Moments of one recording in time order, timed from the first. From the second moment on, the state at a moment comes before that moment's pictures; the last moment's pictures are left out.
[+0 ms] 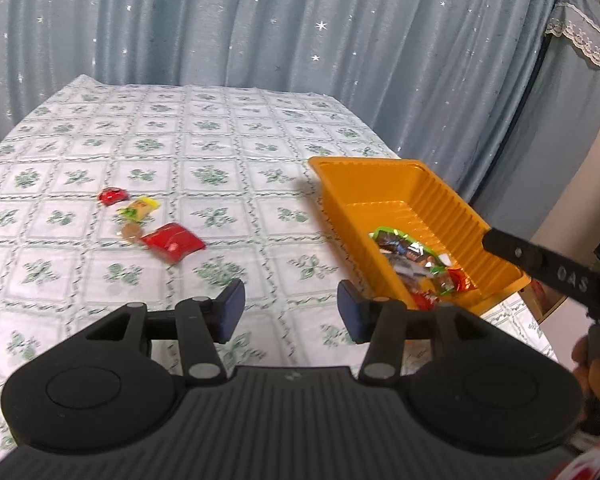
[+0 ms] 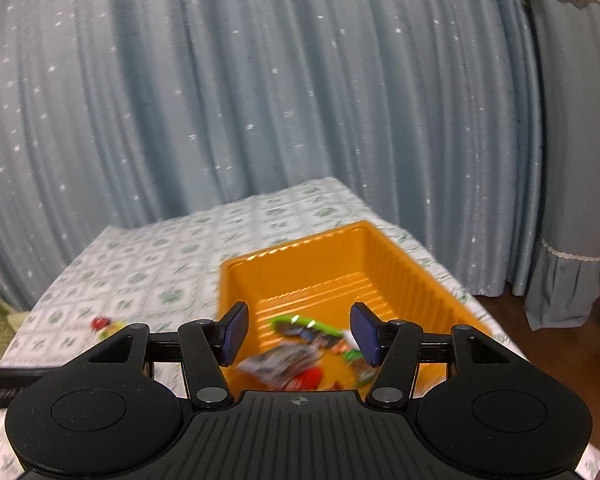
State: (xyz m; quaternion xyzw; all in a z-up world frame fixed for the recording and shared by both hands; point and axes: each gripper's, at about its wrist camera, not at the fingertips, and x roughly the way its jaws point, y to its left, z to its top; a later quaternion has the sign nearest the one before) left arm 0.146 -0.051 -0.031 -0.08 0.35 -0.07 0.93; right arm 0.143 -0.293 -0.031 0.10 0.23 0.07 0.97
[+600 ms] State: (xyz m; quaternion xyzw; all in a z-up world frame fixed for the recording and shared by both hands) left arm 0.099 0.021 -0.031 -0.09 0.35 0.00 0.93; right arm 0.105 -0.236 -0.041 0.07 0.25 0.14 0.96
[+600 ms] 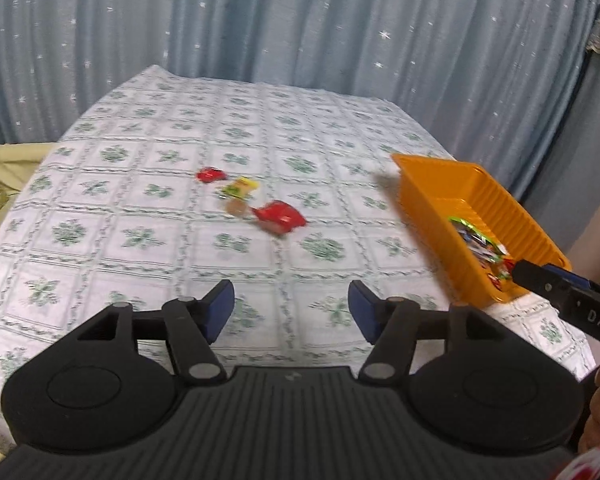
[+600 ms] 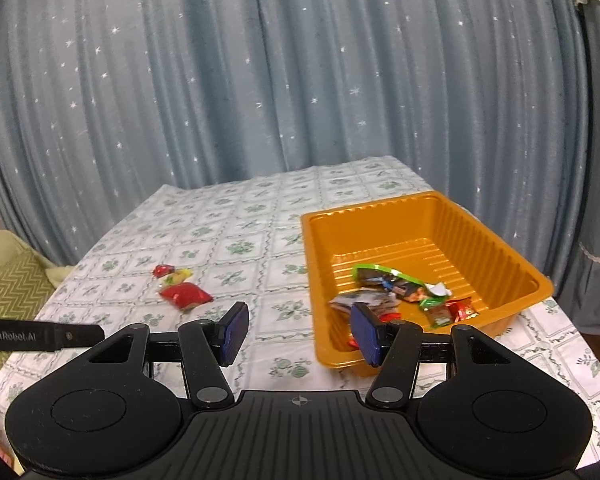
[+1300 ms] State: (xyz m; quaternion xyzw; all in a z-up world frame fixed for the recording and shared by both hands) left arm 0.127 0.081 -0.026 -0.06 0.35 0.03 0.93; right arm 0.133 -0.169 -0.049 0.05 0.30 0.21 0.93
